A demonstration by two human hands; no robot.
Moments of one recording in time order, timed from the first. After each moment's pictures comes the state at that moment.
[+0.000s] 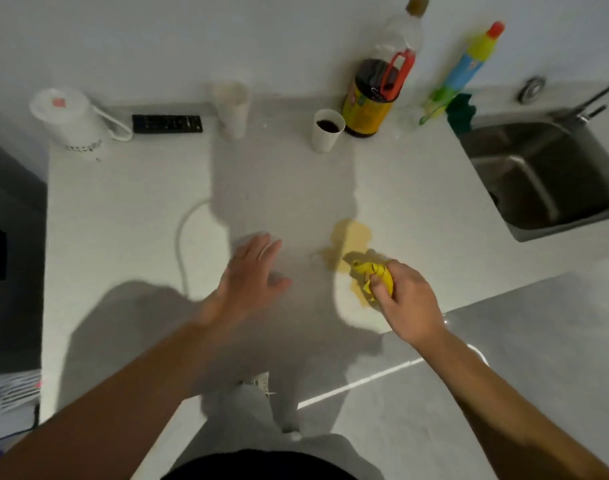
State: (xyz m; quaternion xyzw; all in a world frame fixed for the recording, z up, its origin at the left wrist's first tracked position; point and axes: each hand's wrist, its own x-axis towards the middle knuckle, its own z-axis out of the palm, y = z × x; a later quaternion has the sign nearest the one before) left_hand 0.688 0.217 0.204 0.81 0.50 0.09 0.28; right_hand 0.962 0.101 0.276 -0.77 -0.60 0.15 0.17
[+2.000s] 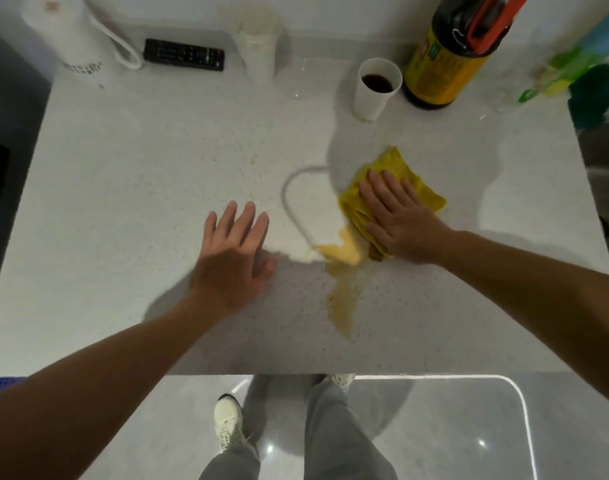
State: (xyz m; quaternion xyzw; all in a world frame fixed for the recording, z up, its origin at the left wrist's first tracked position) left_hand 0.719 0.215 0.159 0.80 0.60 0.04 0.04; right_hand 1.062 0.300 0.169 -0.46 -0.88 0.07 -0.11
